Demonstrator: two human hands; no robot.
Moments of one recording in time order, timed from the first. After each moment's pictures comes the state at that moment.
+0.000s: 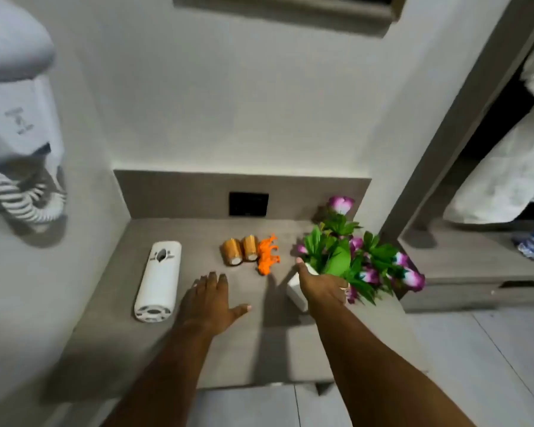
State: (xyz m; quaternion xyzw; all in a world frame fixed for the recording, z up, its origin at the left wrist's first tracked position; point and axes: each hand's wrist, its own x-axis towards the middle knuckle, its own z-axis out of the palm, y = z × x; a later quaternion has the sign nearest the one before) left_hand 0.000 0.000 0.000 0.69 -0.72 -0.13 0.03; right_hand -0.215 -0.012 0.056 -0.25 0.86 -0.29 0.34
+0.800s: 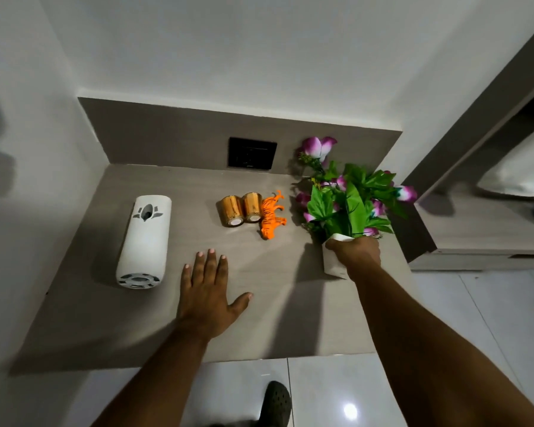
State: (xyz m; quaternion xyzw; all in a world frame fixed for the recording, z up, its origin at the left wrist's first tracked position) left_hand 0.001 0.017 -0.073 0.66 -0.74 -0.10 0.04; right_hand -0.286 -0.066 0.005 -0.30 0.88 -0.26 0.27
